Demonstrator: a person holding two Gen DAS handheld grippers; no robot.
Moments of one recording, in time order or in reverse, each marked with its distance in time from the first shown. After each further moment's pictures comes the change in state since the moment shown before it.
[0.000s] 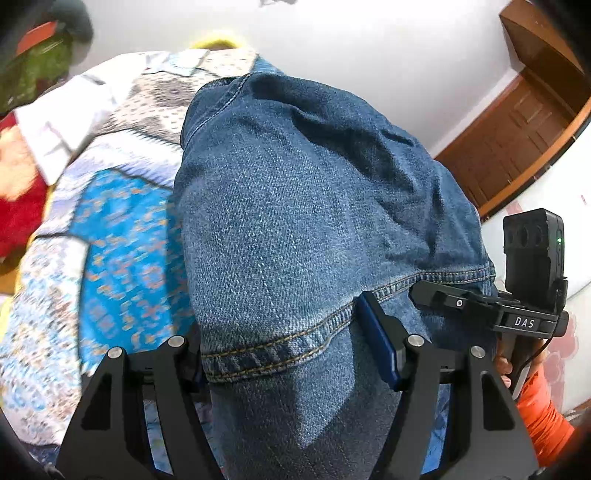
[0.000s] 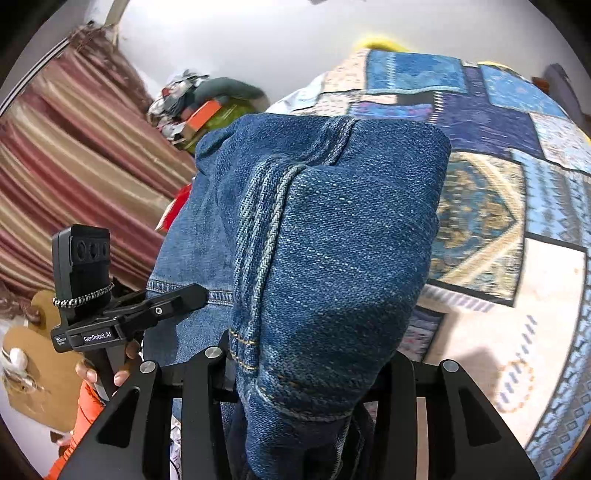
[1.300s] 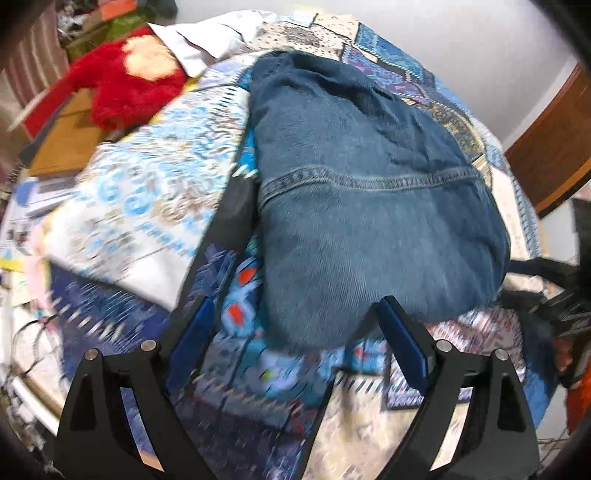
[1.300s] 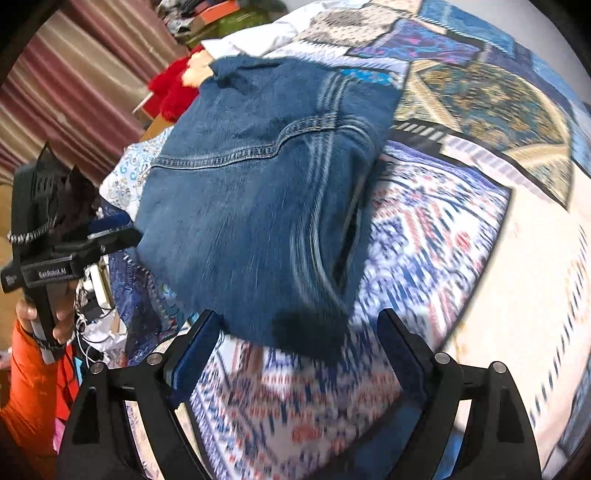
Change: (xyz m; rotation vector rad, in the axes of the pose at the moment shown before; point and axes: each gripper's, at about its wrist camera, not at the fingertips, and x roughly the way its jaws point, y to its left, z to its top) left arm -0.043 0.085 -0.162 -0.056 0.042 0.373; right arm 0.077 0.033 -0.127 -0.213 0.256 -0.186
